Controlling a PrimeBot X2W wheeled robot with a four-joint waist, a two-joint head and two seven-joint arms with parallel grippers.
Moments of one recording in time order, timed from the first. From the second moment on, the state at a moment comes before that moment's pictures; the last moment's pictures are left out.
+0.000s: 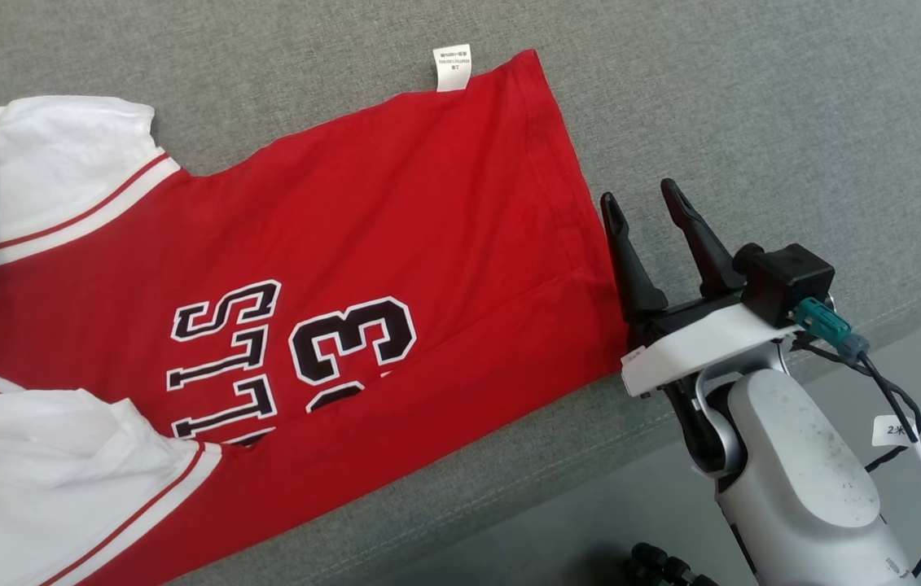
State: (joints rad) left arm -1.02 0.70 -0.76 0.82 -1.03 -0.13 0.13; right arm -0.44 -0.05 0.25 0.31 0.32 0.13 -0.26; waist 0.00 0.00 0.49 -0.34
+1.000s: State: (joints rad) left arm -1.07 0.70 -0.90 0.81 -1.11 -0.13 0.04; right arm -0.80 -0.05 0.37 0.69 0.44 0.13 -0.26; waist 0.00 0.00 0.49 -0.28
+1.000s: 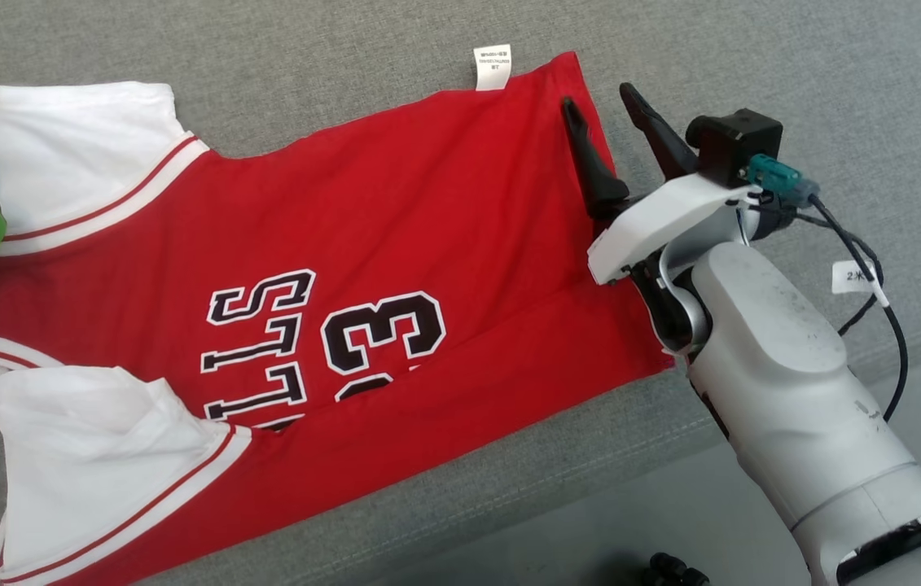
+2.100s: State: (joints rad) left arm -1.15 0.68 -1.04 0.76 -1.18 -0.13 -0.06; right arm -1.11 -0.05 0.43 1.15 0.53 0.13 -0.26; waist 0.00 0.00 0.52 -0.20
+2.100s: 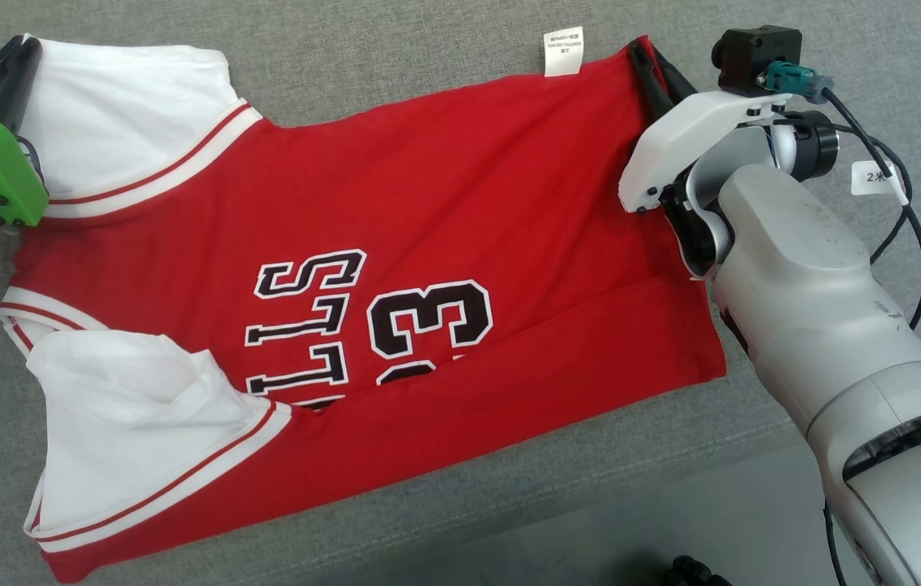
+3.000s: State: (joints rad) left arm -0.90 0.75 -0.91 0.44 -1.20 -0.13 -0.26; right arm -0.84 -0.15 0.35 0.88 0.54 0.13 -0.26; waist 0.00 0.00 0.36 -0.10
